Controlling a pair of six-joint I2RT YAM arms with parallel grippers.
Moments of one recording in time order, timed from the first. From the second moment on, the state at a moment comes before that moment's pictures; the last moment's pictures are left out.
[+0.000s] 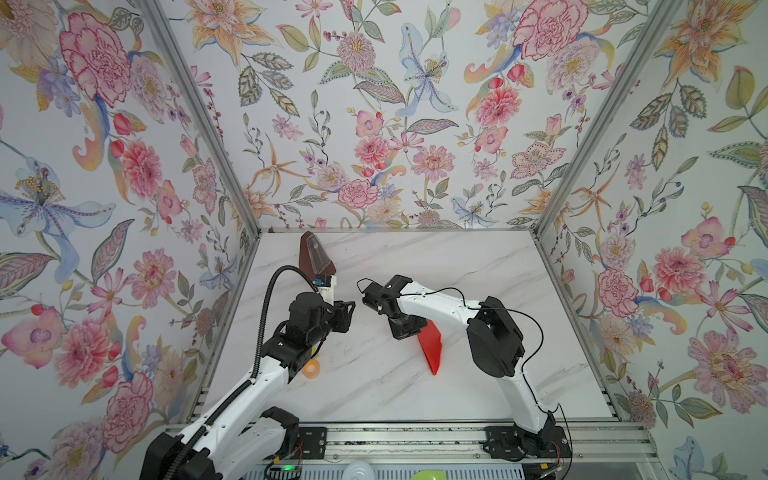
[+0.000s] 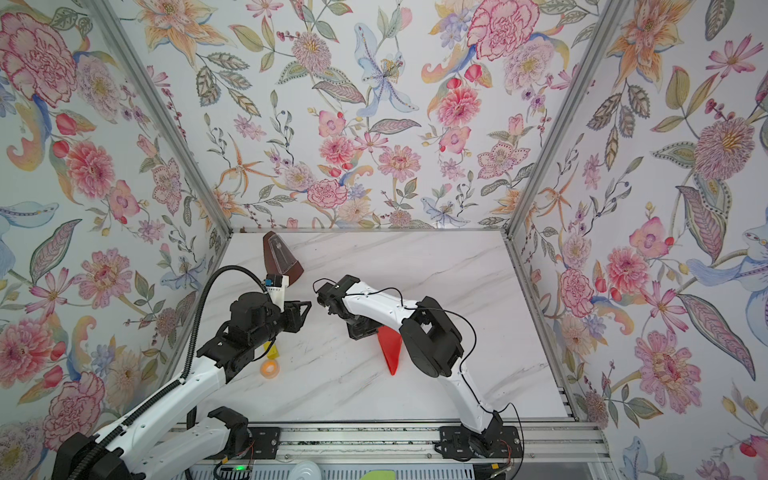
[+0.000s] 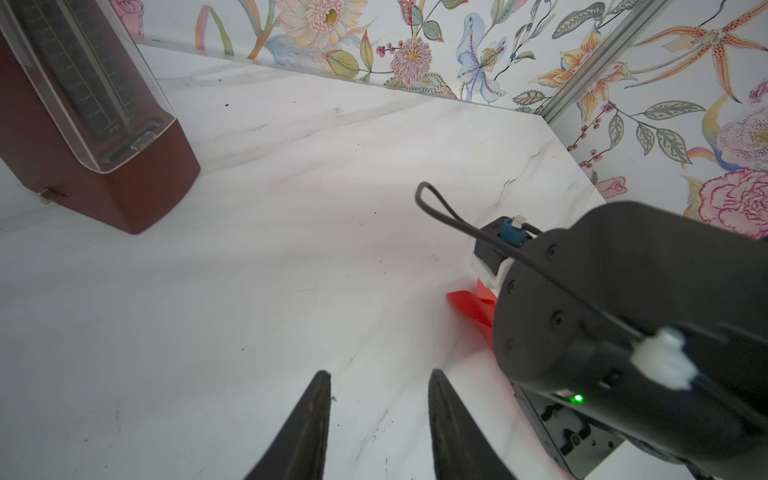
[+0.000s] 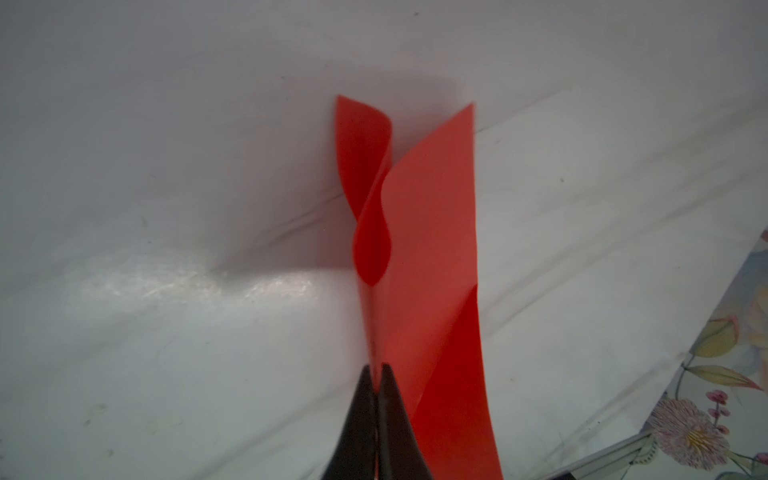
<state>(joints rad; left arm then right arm) -0.42 0.97 0.57 -0.10 0.10 -0.36 0.95 2.23 1.87 -1.35 0.32 0.69</state>
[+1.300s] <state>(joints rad) -0.80 1.52 0.63 0.31 0.24 -0.71 0.48 1.53 0.85 -0.63 -0.47 0.60</state>
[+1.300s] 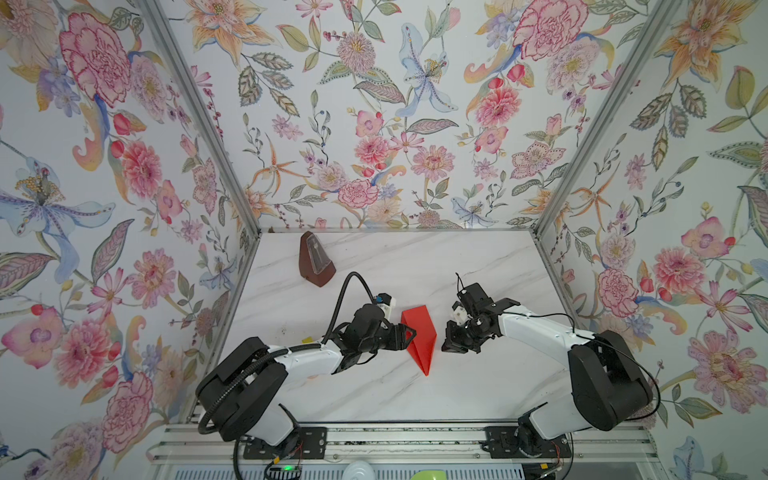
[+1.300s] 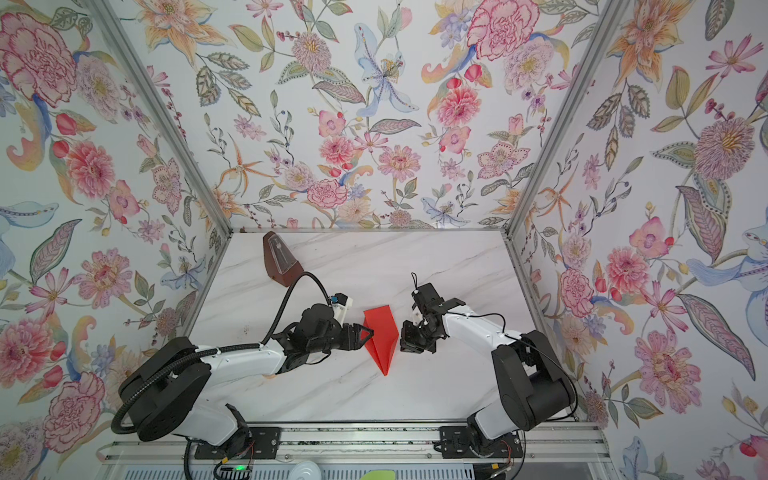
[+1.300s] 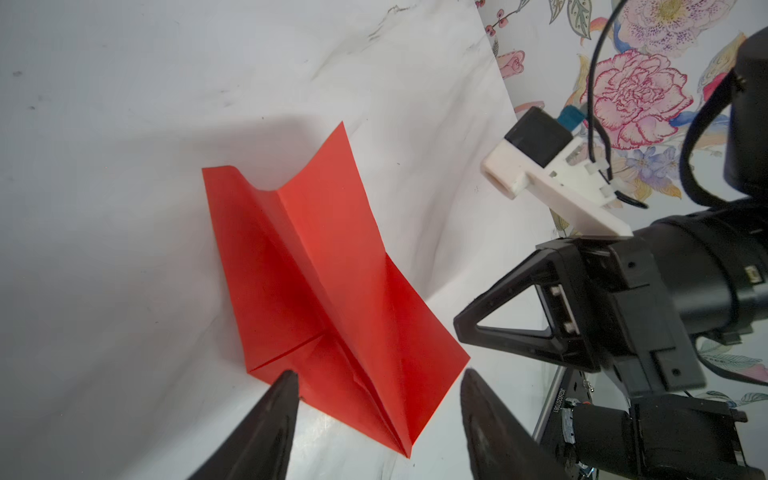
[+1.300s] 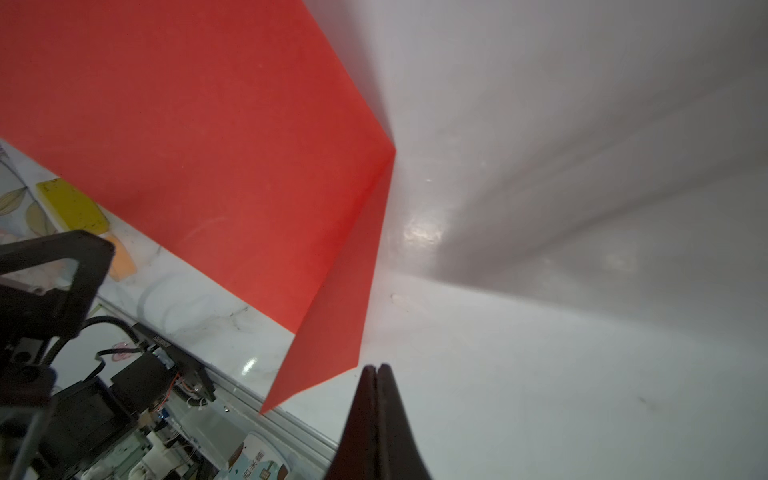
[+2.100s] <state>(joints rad) -0.80 1.68 0.66 0.39 0.33 -0.75 0.51 1.69 0.83 -0.37 -0.60 0.65</state>
